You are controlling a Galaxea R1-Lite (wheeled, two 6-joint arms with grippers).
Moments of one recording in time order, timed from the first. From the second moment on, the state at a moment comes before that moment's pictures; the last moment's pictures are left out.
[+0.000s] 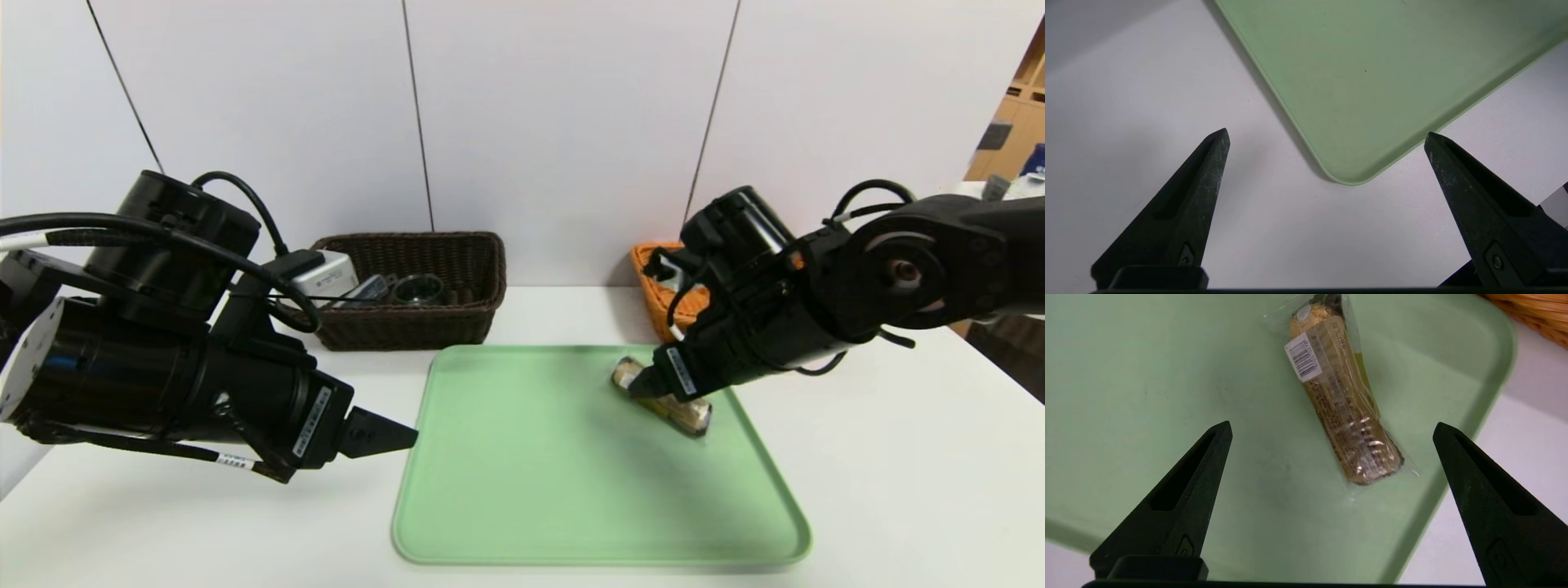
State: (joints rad) left arm -0.48 1.46 -1.05 0.37 -0.20 -0.04; right arm 0.53 1.87 -1.38 0.48 -0.10 0.07
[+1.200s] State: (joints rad) left arm -0.48 1.45 -1.03 0.34 -0.20 -0.04; right arm 0.52 2.00 -1.36 0.42 -0.10 0.06
